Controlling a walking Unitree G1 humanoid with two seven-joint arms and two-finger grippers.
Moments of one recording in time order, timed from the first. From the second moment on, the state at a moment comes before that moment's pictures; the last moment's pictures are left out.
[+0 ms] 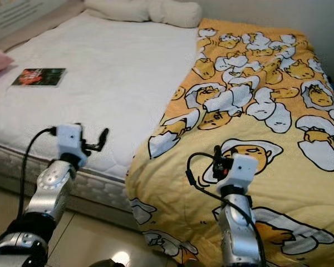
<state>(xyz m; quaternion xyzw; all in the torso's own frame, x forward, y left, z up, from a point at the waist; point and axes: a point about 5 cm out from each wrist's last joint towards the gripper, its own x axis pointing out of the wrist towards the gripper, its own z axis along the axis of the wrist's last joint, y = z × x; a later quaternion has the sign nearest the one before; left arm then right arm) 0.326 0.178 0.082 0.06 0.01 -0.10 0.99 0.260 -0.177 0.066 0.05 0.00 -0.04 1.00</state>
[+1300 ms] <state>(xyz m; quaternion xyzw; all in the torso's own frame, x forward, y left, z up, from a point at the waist) 0.337 0.155 0.082 0.07 0.03 -0.15 0.99 0.279 -0.154 0.064 0.03 0.00 0.01 1.00</state>
